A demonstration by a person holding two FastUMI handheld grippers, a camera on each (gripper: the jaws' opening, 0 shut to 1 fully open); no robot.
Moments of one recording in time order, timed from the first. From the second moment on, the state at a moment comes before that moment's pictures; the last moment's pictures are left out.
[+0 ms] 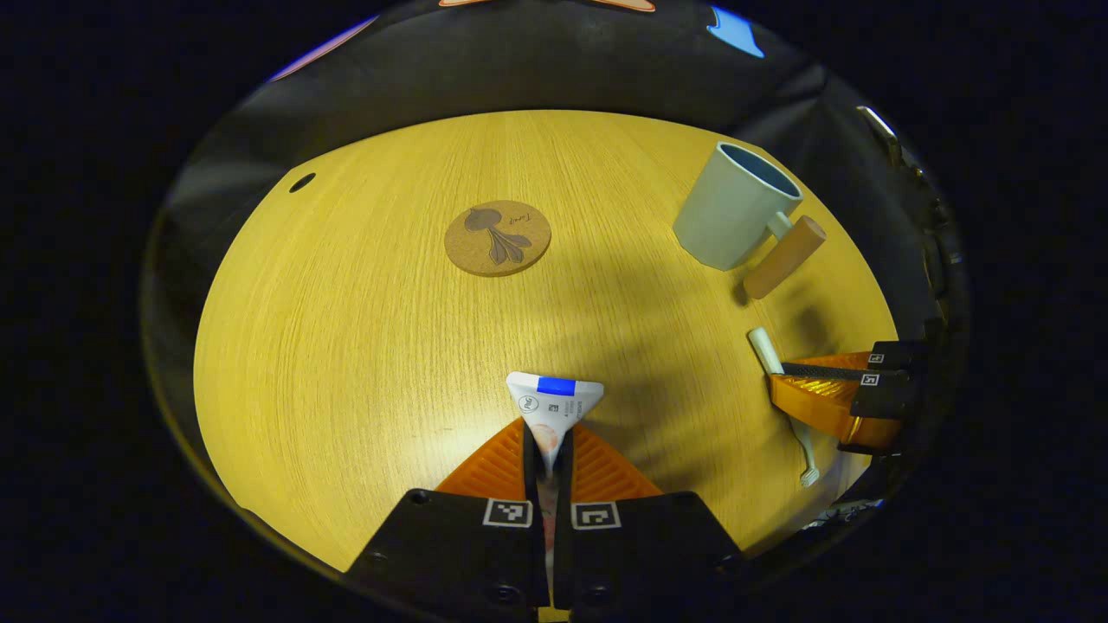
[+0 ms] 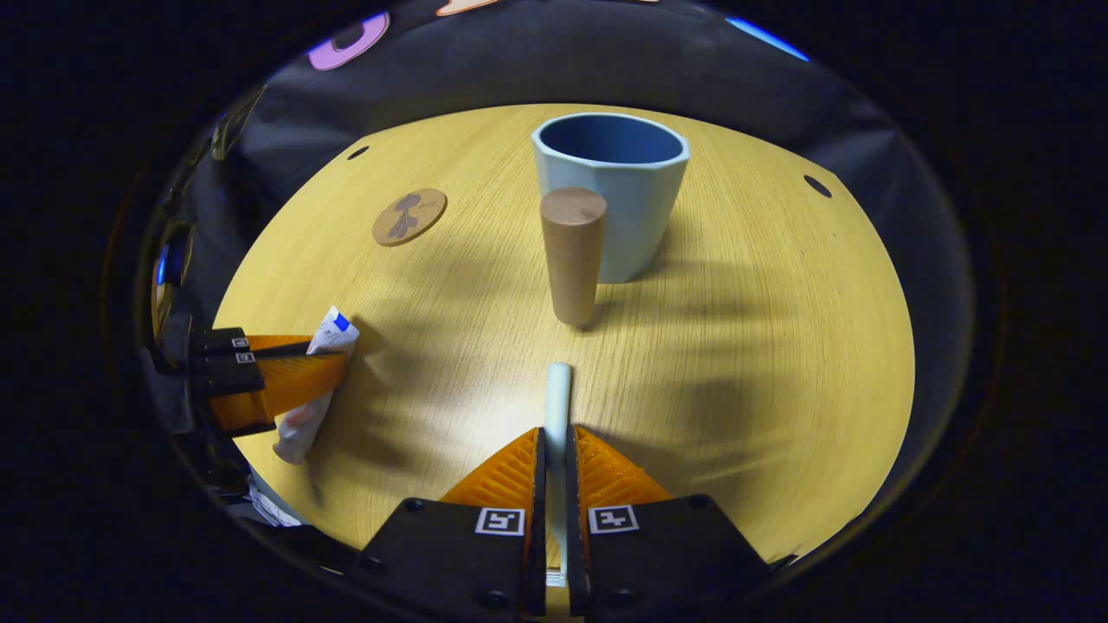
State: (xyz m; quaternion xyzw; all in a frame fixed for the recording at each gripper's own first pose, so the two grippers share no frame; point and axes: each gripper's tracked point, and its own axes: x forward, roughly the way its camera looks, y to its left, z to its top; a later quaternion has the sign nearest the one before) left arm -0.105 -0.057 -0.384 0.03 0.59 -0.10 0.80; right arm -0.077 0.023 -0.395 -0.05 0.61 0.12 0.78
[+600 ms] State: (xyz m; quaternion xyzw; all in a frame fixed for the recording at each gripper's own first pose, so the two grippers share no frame) left arm -0.104 -0.056 -0.384 0.03 0.59 -0.12 0.80; right arm -0.039 0.047 -0.313 0.01 0.48 0.15 0.86
